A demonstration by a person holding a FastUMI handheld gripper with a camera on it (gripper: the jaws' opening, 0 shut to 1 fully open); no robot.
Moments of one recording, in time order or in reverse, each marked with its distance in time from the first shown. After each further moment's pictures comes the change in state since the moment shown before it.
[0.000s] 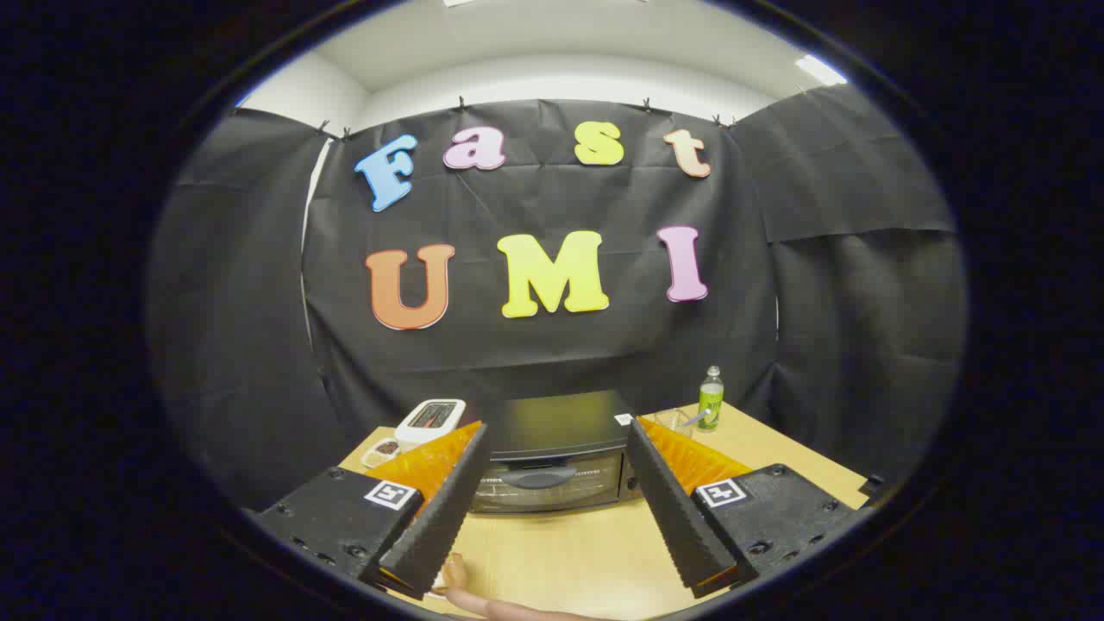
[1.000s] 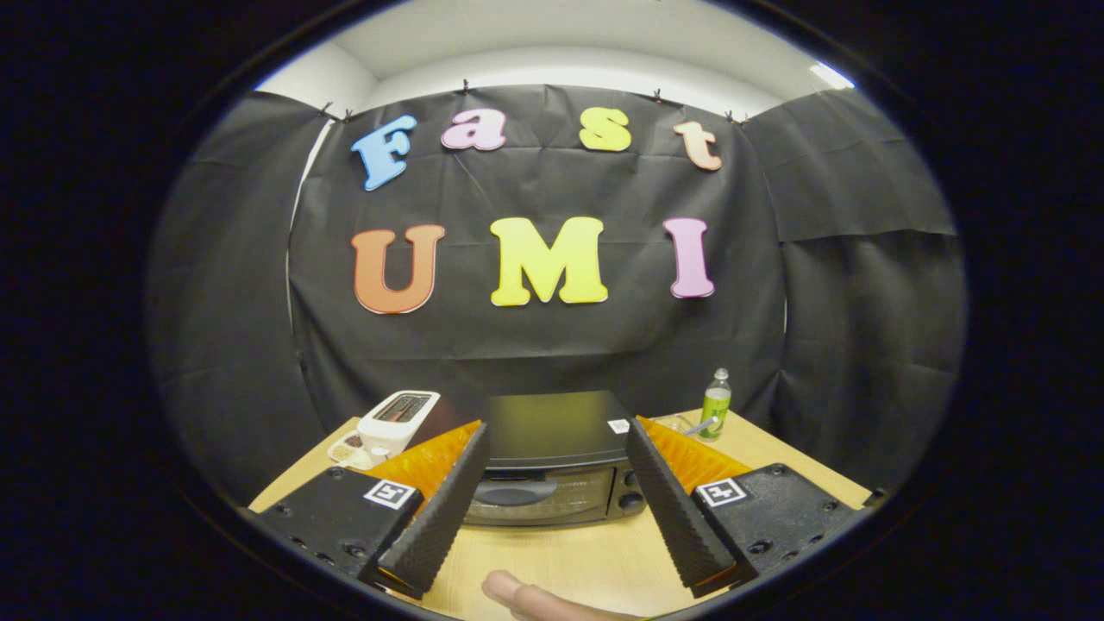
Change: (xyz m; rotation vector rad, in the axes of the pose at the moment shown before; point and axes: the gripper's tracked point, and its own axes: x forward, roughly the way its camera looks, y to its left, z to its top) arm 0.096 -0.025 -0.028 -0.042 0.011 0.005
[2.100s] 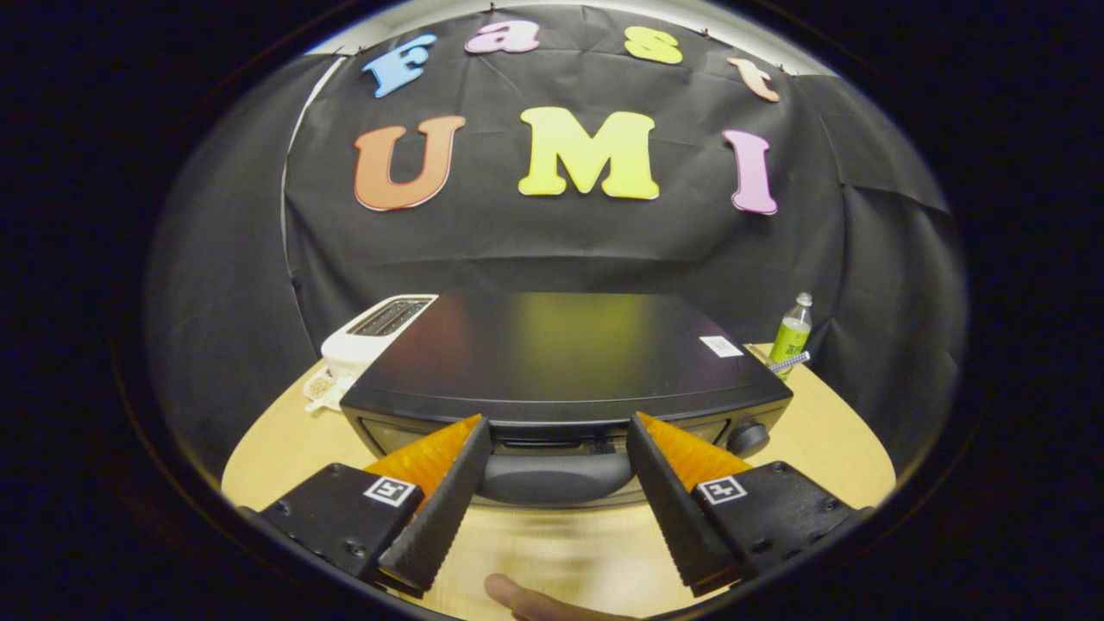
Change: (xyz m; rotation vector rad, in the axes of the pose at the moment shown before) arm 0.102 0.046 -0.124 -0.042 0.309 0.058
